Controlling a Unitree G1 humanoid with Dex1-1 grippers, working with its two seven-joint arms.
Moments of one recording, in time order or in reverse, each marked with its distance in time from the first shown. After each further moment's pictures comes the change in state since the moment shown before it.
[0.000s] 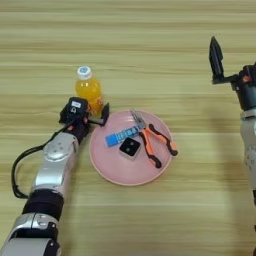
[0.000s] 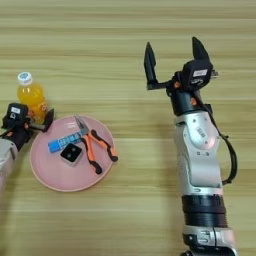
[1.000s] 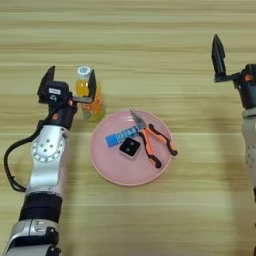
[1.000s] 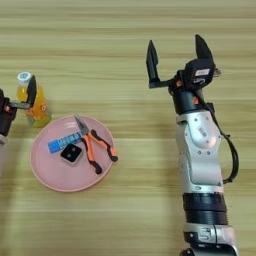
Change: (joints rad) left arm 0.038 -0.029 0.085 -0.197 -0.004 -0.299 0.093; right arm -0.012 -0.009 -0.010 0.031 -0.007 -0.042 0.001
